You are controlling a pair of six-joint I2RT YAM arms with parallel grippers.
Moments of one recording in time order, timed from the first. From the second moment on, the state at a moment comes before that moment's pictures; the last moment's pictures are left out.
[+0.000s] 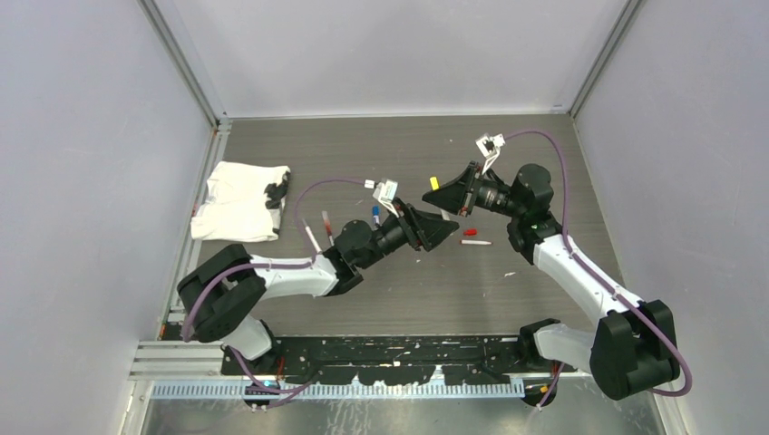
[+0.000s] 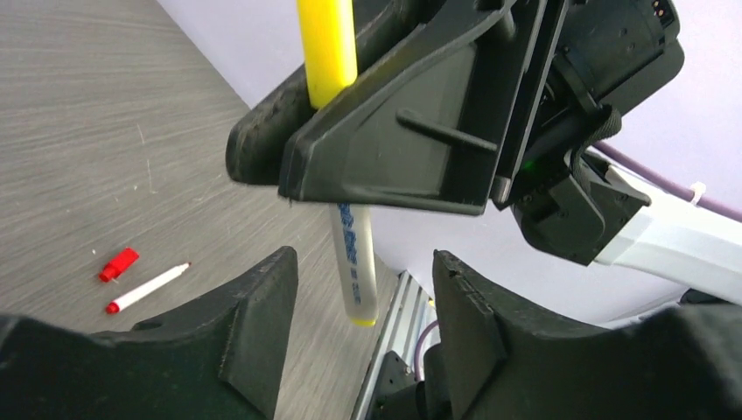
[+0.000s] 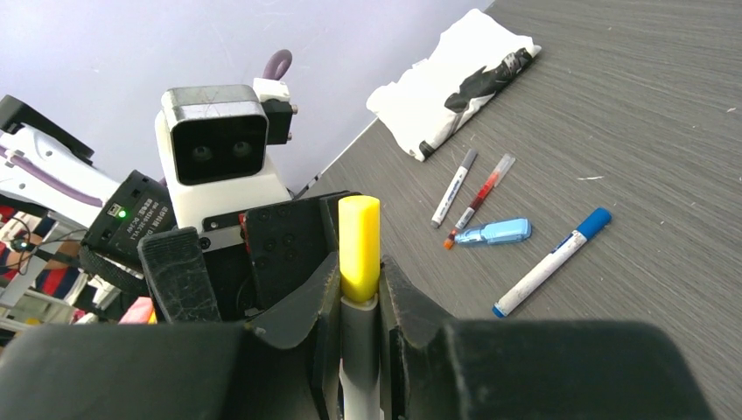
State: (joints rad) left arm -0.99 1.54 0.69 1.06 0.05 -0.82; right arm 0.28 1.16 0.72 0.48 -0.88 0.68
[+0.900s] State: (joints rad) left arm -0.95 1.47 0.67 0.97 0.12 -0.62; right arm 0.26 1.14 0.71 0.48 -1.06 0.60
